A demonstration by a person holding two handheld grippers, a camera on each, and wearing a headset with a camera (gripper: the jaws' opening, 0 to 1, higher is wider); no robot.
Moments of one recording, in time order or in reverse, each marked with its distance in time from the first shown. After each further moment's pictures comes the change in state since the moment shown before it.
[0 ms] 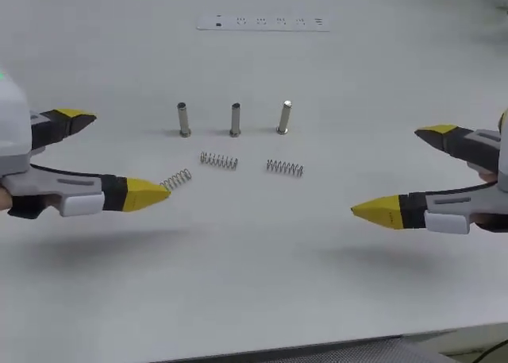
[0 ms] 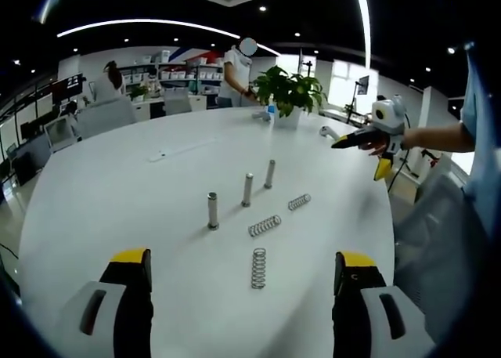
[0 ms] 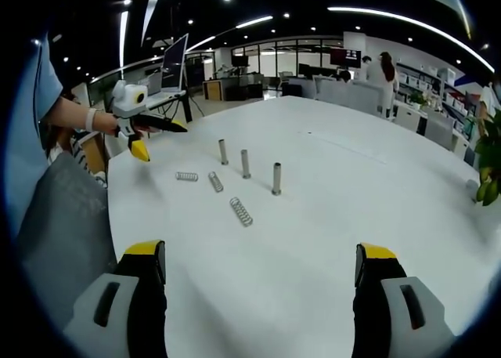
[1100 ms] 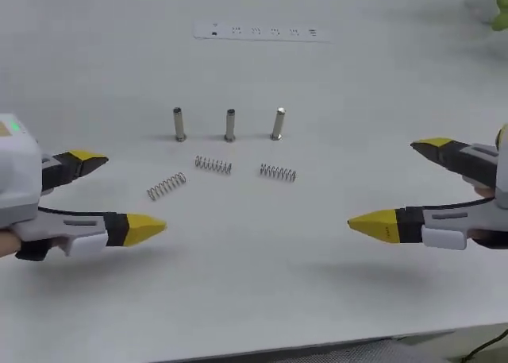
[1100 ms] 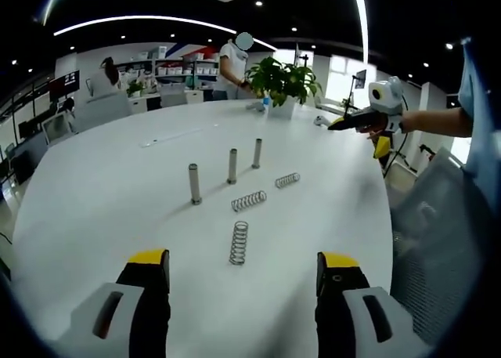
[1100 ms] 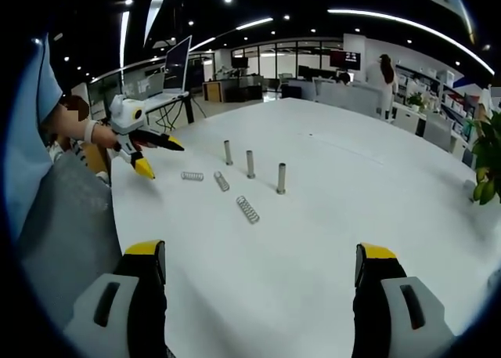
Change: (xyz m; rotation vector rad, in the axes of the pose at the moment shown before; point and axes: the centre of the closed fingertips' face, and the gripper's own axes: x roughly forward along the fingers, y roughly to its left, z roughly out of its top) left arm 0.004 -0.023 -0.032 0.004 0.025 -0.006; right arm -0.010 0.011 -0.001 -0.002 -0.007 -0.003
